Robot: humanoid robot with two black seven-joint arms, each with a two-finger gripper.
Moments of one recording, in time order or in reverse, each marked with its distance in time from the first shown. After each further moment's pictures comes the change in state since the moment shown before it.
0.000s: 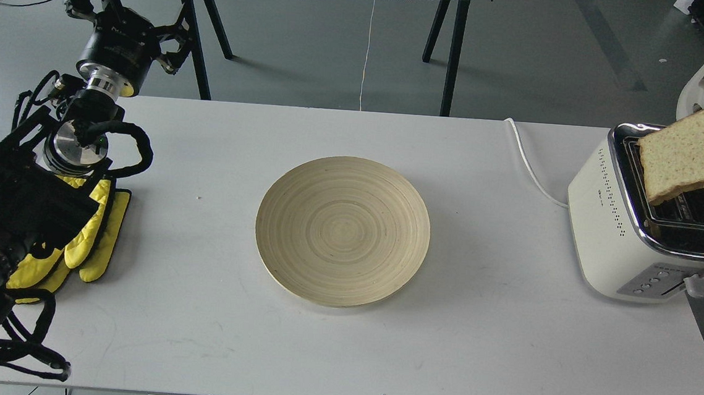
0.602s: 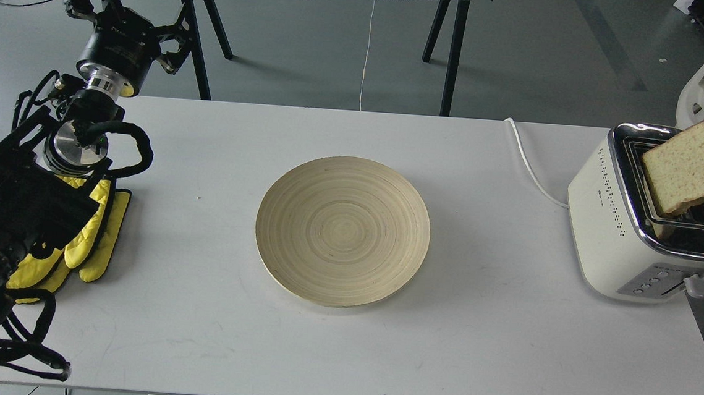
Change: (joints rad) left arm 0.000 0.000 0.000 0.000 0.000 0.000 0.000; right arm -0.026 0.023 -0.007 -0.005 0.000 0.000 0.000
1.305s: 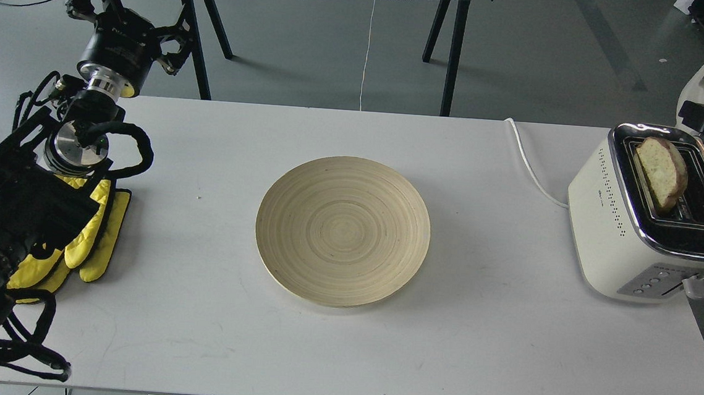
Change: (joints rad) left arm 0.002 -0.001 0.000 0.000 0.000 0.000 0.000; right arm -0.028 0.067 0.081 -0.024 0.058 -0.003 0.023
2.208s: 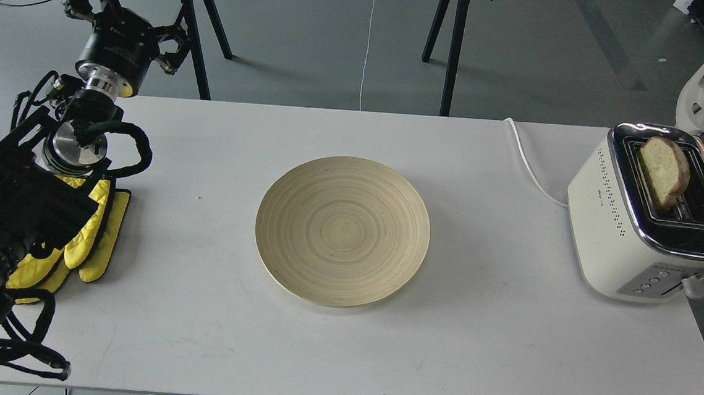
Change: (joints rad) left arm -0.004 0.002 0.000 0.006 -0.001 0.000 0.000; right arm -0.125 0.409 0.261 -0.720 1.515 0.301 0.445
